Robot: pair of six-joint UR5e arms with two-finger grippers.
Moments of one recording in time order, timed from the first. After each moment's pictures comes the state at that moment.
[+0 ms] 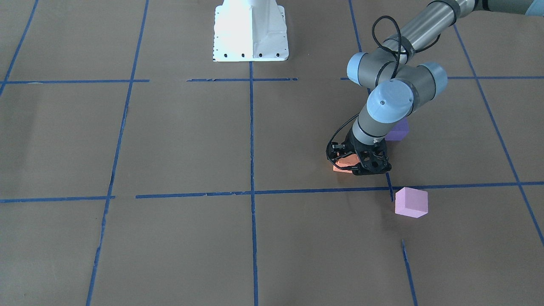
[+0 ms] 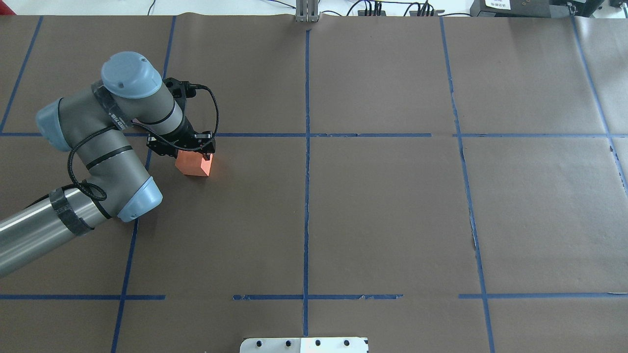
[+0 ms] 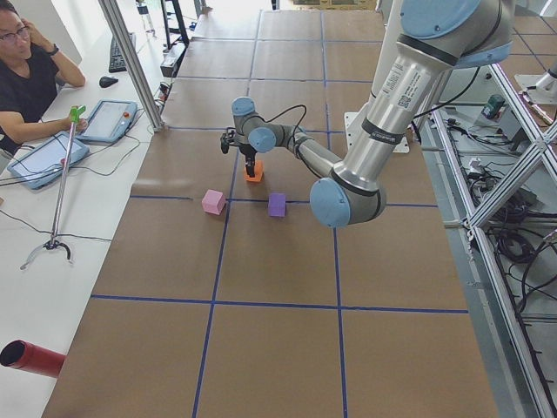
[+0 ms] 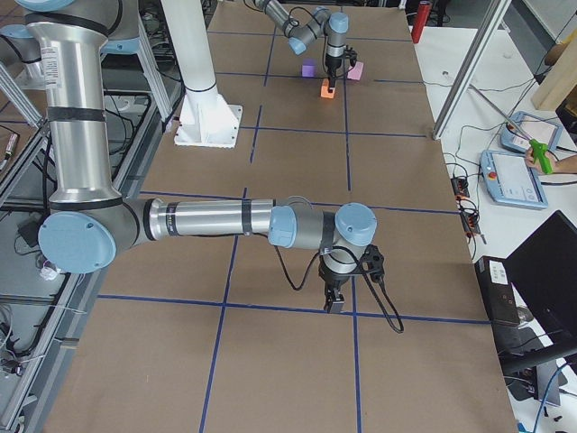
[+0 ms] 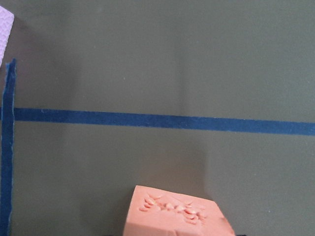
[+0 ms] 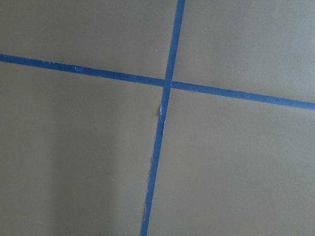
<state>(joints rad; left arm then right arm) -0.75 -2.10 -1.50 -1.78 -2.09 -1.04 1.53 -1.53 1.61 -1.72 2.29 -0.16</state>
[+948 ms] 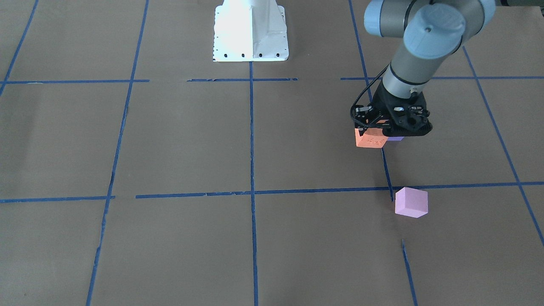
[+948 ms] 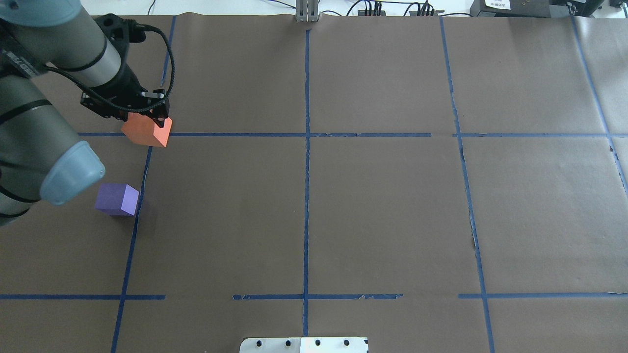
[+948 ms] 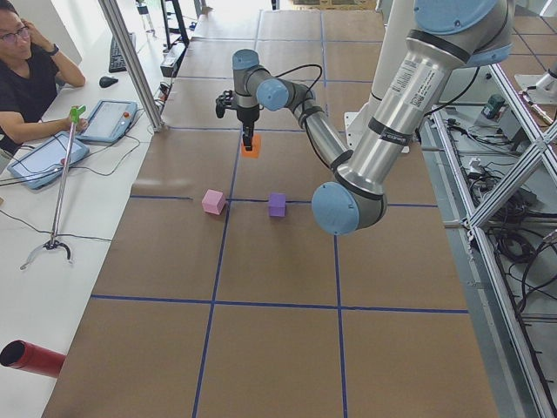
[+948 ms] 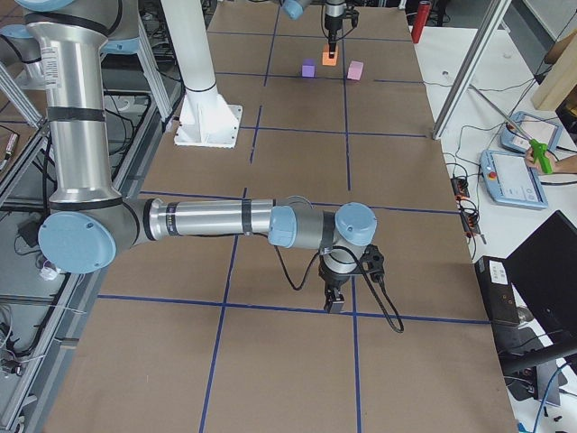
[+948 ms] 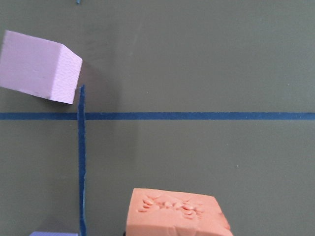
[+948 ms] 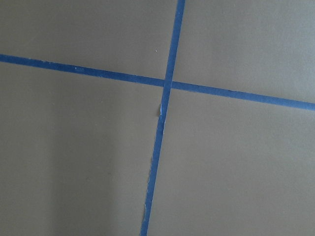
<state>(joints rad) -0.92 -2.06 -1.93 -1.30 -2.10 -0.83 1.53 -1.53 1.61 -1.72 2.29 -0.16</state>
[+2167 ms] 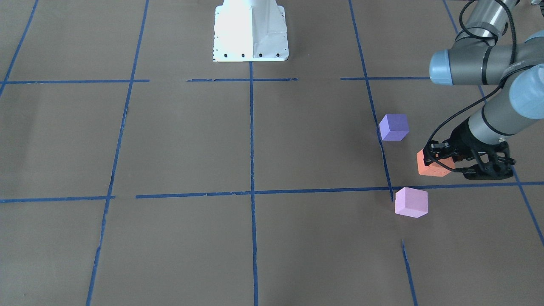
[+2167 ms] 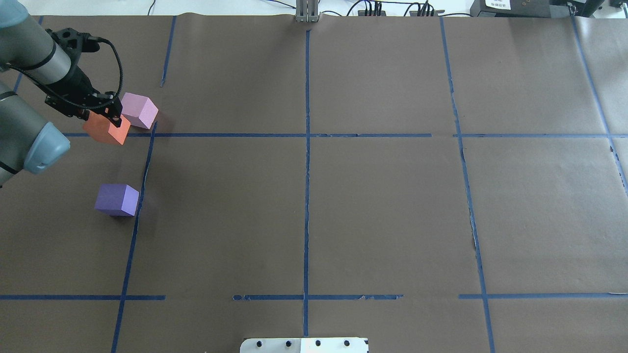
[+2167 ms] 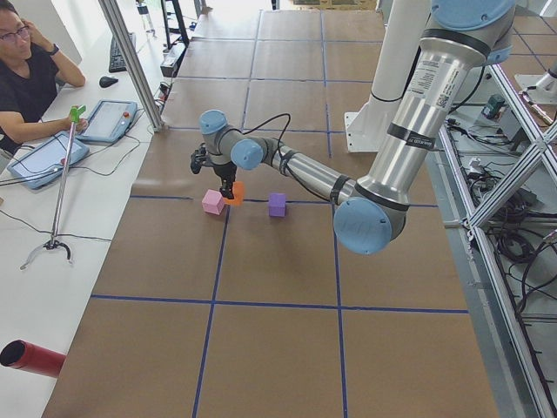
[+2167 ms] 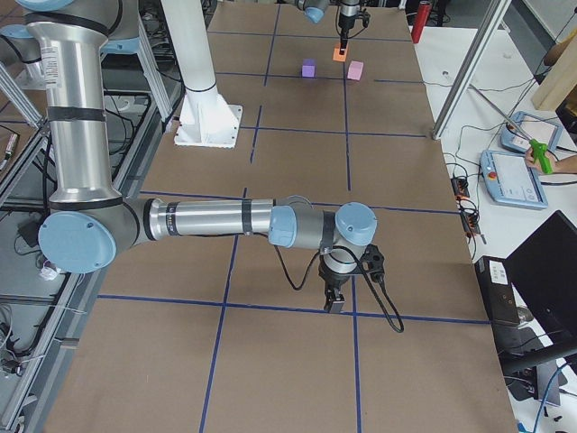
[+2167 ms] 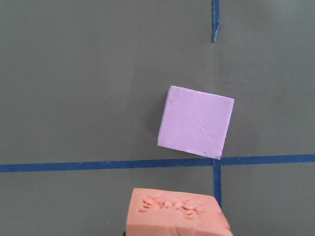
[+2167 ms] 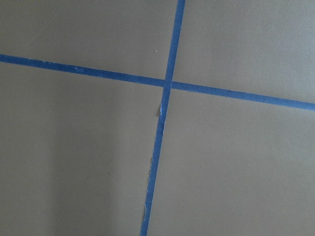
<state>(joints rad) -1.02 -1.95 -1.58 -1.66 -2.26 -0.68 1.53 -1.53 1.61 -1.72 2.29 -0.16</state>
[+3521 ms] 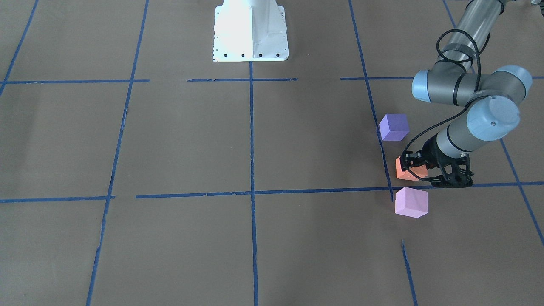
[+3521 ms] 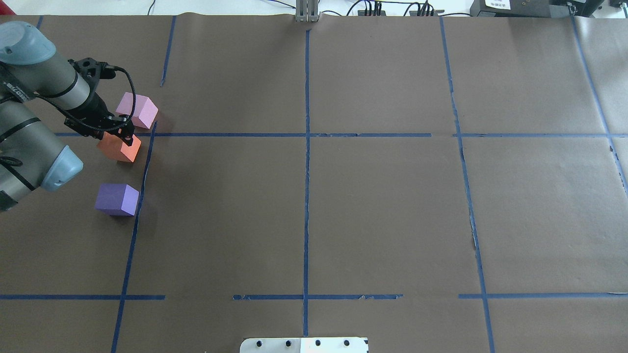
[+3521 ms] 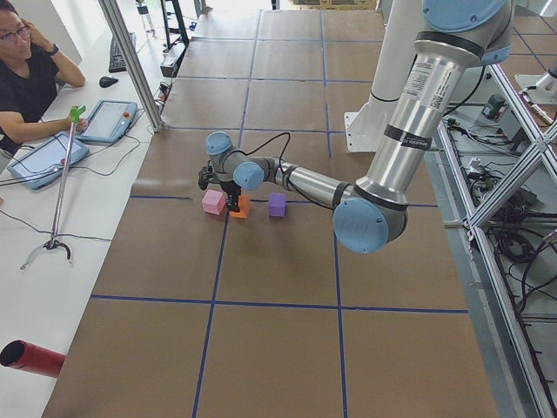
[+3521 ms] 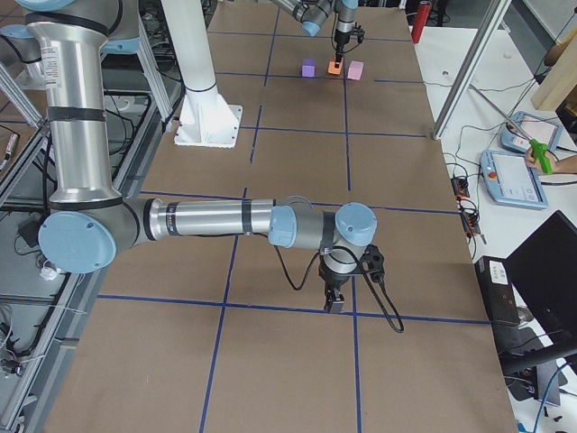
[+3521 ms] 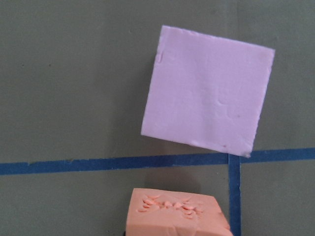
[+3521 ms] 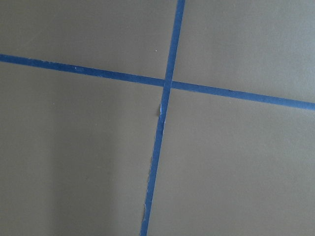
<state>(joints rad) -0.96 -1.94 -1.45 -1.83 -2.25 -0.72 1.53 -1.53 1.61 -1.72 2.29 -0.16</state>
